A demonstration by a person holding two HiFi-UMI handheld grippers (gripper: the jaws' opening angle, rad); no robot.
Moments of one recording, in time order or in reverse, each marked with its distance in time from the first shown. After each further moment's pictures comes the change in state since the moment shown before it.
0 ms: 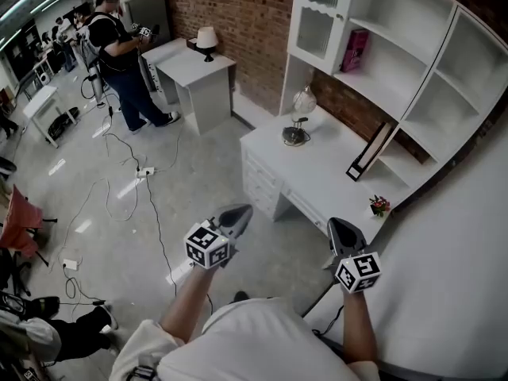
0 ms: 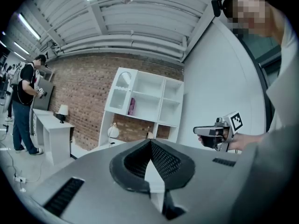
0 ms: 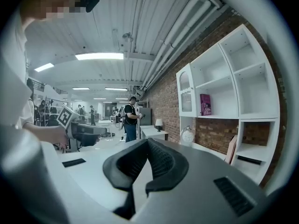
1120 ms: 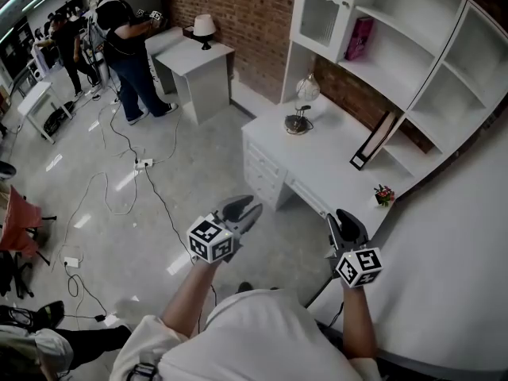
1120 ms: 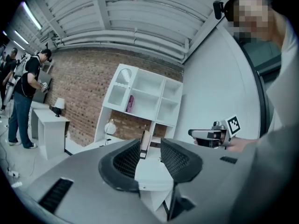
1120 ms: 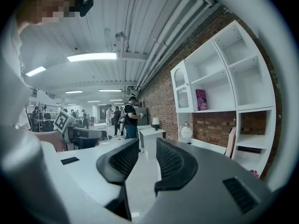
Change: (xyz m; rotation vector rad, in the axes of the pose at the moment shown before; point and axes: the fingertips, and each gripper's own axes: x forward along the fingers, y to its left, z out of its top) left arm -0.004 0.018 -0.012 -0.051 0.011 -0.062; right arm 0.021 0.016 -0.015 0.078 0.001 -0.056
